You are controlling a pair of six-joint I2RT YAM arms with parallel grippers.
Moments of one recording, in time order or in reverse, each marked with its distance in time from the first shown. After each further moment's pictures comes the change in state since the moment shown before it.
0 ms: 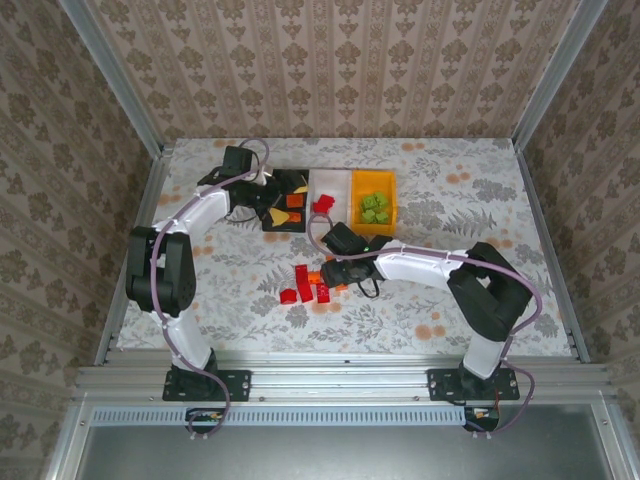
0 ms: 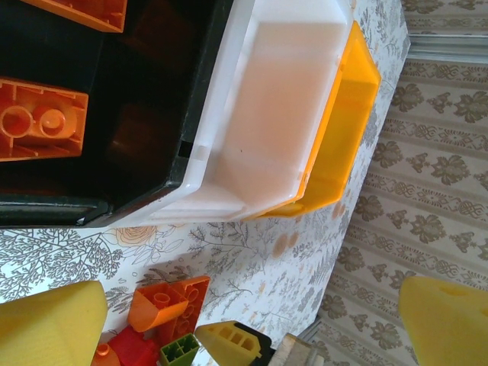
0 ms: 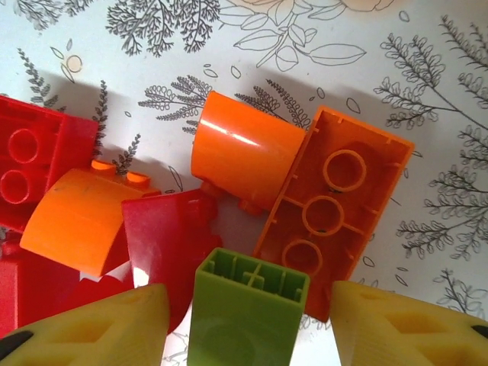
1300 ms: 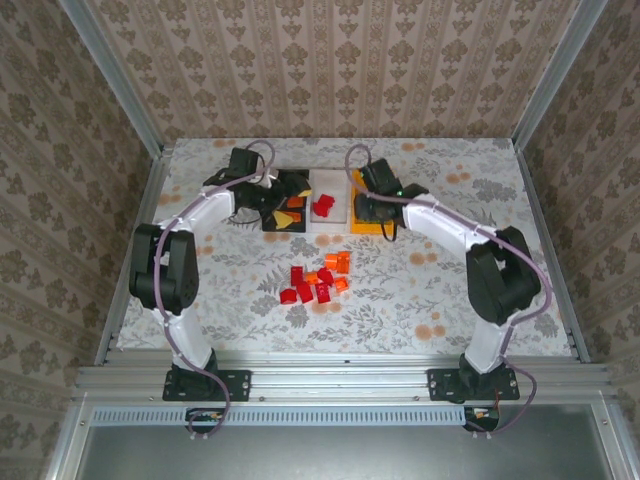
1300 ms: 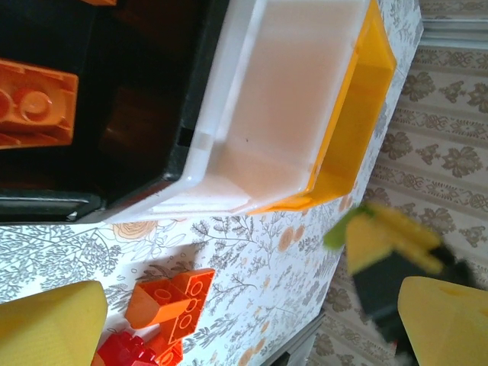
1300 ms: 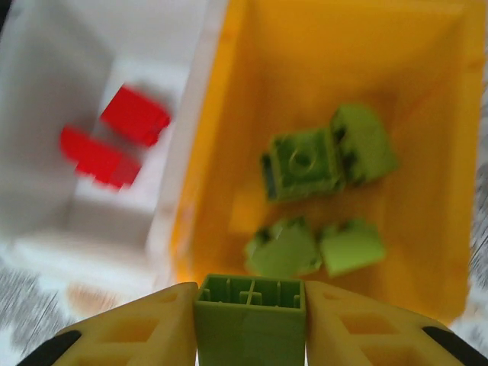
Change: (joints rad) left arm -0.029 0.019 0.000 -0.002 0.000 0.001; right arm -0.341 0.077 0.327 -0.040 0.075 -0.138
